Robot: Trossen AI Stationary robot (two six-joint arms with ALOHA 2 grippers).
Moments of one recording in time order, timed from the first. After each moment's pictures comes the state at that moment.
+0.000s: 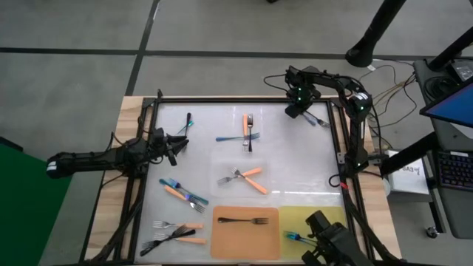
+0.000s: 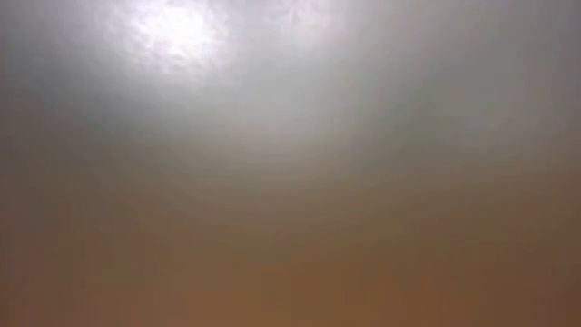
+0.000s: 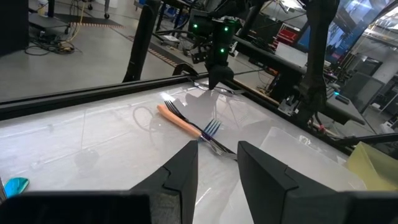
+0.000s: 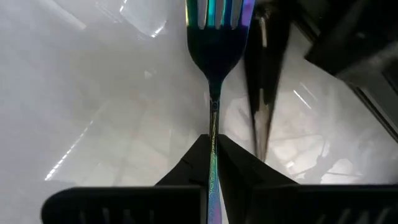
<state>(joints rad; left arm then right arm) 0.12 0.19 0.04 0.04 -0.36 -0.43 -1.03 2.06 1.47 -1.11 0.02 -0.15</state>
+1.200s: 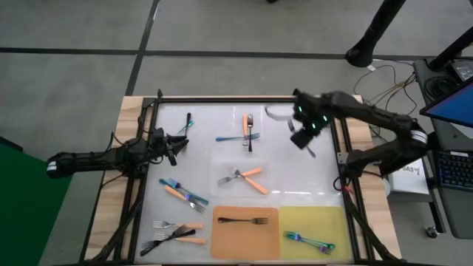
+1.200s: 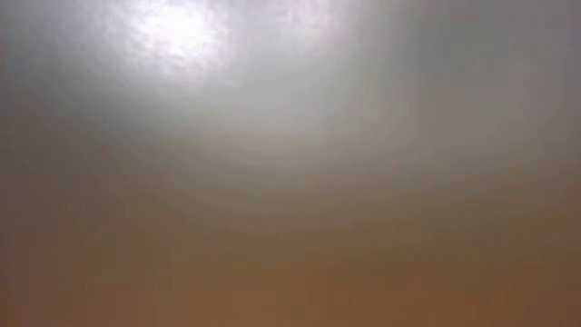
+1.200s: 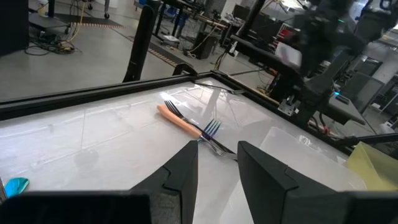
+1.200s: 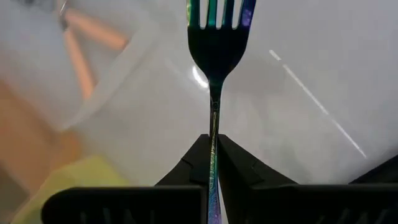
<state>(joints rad) 0.12 0.19 0.04 0.04 -0.36 -0.43 -0.40 1.26 1.20 -1.28 -0.21 0.42</state>
